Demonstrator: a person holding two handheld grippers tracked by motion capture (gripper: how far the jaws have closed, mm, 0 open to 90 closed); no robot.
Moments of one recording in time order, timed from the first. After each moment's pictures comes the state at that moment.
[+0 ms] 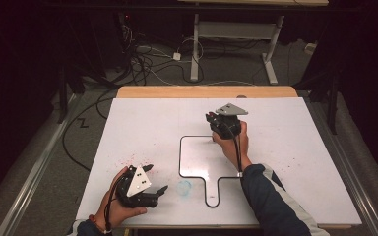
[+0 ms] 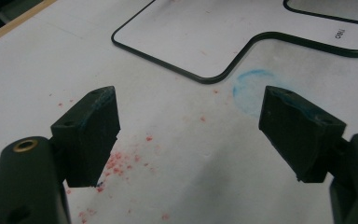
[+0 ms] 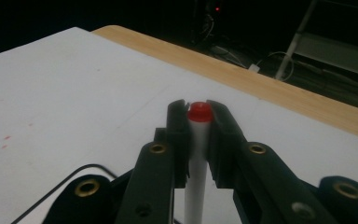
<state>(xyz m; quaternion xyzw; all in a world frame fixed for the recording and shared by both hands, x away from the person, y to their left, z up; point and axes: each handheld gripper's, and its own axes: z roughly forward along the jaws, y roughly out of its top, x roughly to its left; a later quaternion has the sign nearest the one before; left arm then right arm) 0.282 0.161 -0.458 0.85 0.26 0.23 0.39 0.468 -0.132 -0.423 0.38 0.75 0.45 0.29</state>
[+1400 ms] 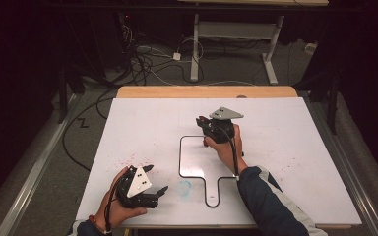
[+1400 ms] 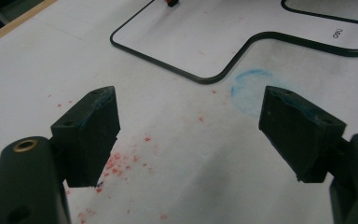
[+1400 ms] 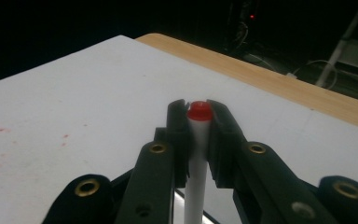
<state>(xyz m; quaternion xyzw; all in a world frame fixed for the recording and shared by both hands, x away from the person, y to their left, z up) 0.281 0.161 -0.457 0.85 0.25 0.23 0.39 0.457 -0.116 -0.427 0.34 0.76 0.49 0.24</state>
